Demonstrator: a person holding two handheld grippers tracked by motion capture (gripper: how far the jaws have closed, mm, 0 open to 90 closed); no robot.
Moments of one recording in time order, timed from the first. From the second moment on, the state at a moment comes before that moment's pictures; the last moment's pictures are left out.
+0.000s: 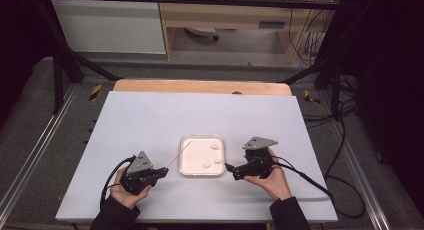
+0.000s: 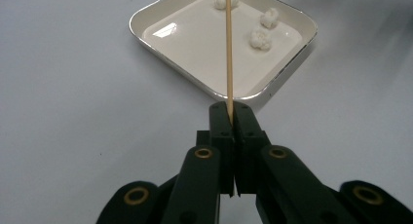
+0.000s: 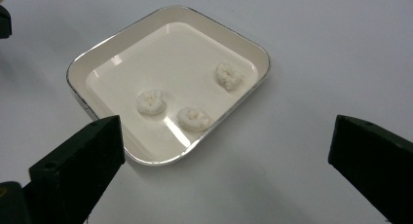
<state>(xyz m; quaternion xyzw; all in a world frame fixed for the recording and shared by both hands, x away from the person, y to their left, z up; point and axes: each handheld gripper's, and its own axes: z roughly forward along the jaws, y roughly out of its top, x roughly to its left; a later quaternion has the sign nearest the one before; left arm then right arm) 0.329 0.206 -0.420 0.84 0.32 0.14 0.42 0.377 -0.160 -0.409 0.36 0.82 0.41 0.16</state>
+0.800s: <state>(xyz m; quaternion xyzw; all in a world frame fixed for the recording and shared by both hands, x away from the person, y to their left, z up) 0.330 0.213 -0.426 0.83 0.33 0.13 0.43 0.403 -0.105 -0.423 0.36 0.83 0.42 0.13</state>
